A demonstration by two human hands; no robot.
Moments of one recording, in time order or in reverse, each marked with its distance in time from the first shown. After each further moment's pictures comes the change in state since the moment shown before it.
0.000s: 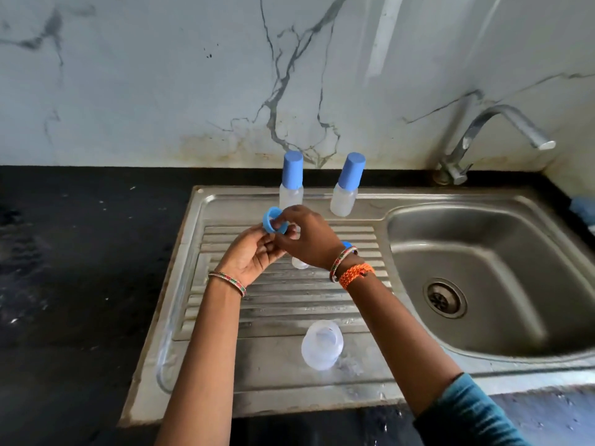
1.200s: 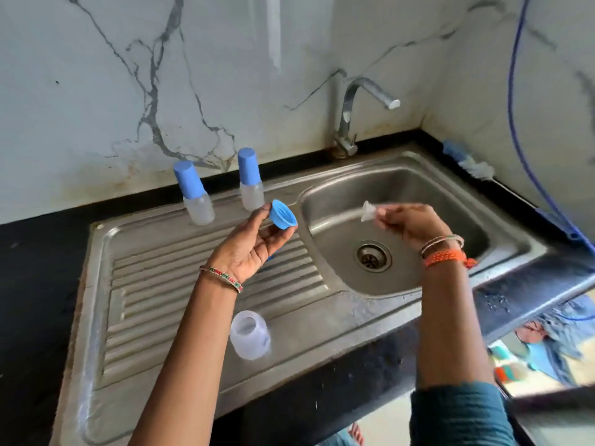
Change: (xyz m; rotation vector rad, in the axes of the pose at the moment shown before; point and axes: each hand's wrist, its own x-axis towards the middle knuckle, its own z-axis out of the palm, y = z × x) left_hand -0.016 -0.054 0.137 0.037 -0.200 -0.201; right_hand -0.192 0.140 -0.172 0.674 0.583 0.867
